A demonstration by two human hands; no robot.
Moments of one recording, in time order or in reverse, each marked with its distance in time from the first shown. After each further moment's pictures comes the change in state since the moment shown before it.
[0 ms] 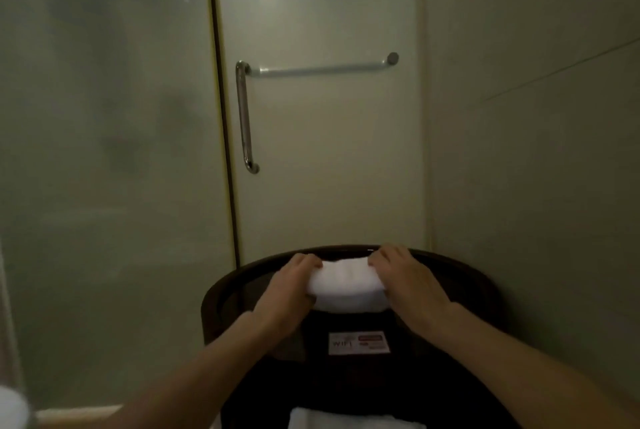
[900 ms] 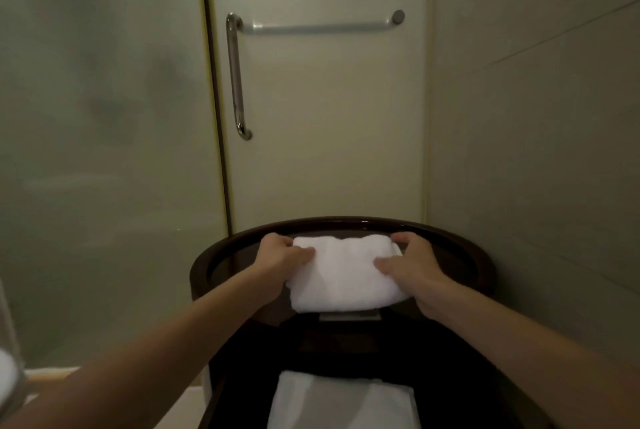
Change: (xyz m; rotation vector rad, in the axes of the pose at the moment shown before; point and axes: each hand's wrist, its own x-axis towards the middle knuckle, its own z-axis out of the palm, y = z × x) left_hand 0.011 0.016 0.007 -0.651 0.071 -0.714; right_hand -0.004 0.003 0.026 1.094 0.000 0.784
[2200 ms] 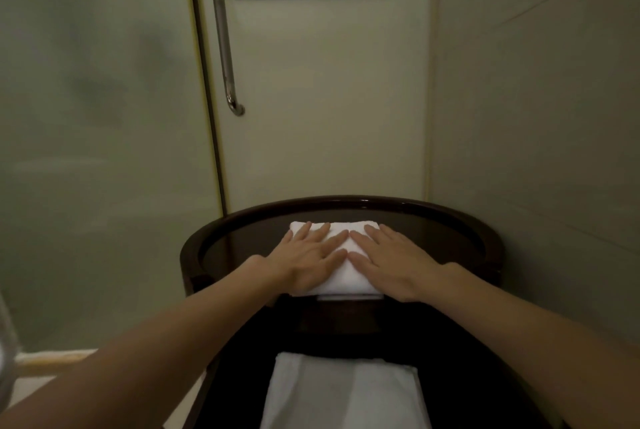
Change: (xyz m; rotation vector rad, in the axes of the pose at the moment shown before) left_hand 0.029 -0.035 0.030 1.138 -0.434 0.482; right_hand 0.023 0.034 0.016 -1.083 -0.376 -0.504
